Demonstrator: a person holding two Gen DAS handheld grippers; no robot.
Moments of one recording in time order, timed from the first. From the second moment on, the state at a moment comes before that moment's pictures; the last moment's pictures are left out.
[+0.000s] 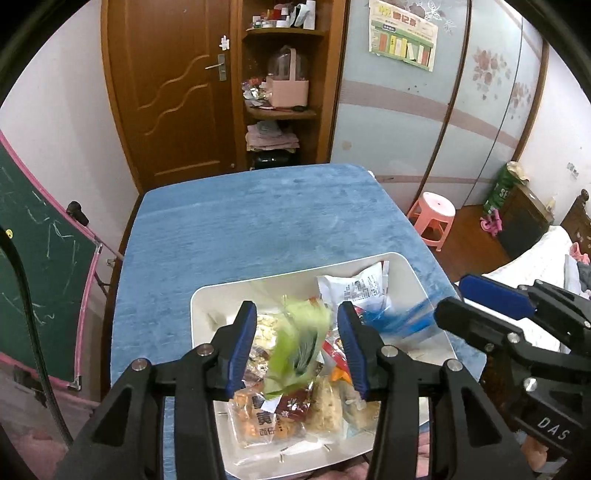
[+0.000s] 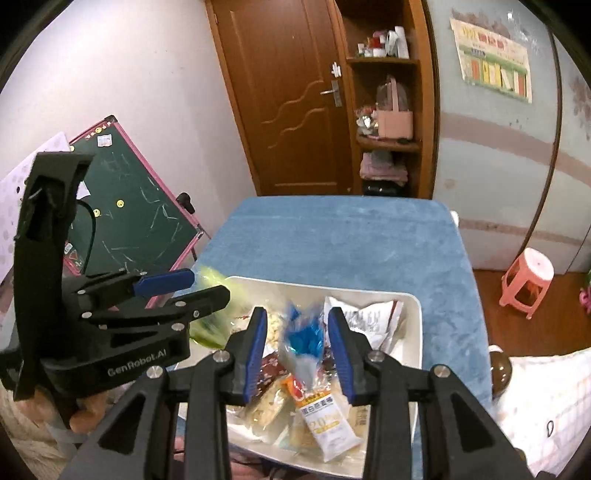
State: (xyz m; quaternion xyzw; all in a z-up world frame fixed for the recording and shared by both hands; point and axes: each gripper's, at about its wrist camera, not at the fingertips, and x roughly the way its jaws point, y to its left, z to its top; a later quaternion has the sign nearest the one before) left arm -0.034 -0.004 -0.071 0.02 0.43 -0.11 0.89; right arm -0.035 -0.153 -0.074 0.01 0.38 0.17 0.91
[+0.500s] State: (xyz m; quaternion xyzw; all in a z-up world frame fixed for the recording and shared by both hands) left arm -0.038 0.015 -0.063 -0.02 0.41 -0.07 0.91; right arm -0.045 -0.149 -0.071 0.02 0.36 0.16 0.92
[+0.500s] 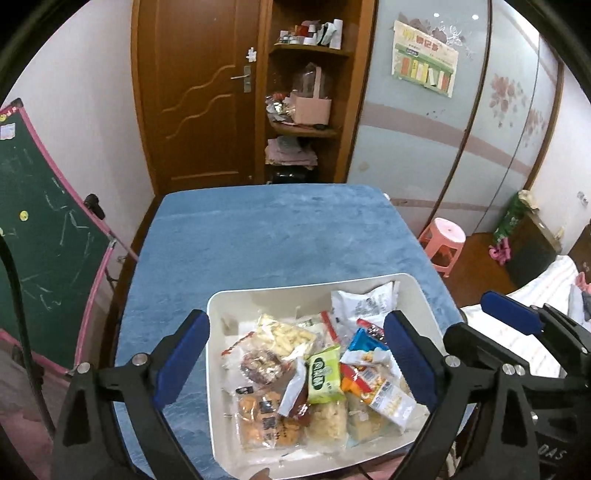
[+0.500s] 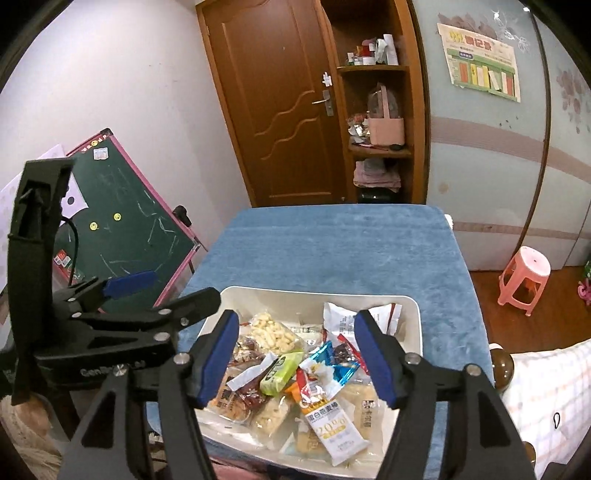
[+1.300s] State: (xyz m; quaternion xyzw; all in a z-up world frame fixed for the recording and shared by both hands) left arm -0.049 0.031 -0.049 -0.01 0.39 -0.01 0.92; right arm -0.044 -0.144 -0.059 0.01 0.36 0.07 0.93
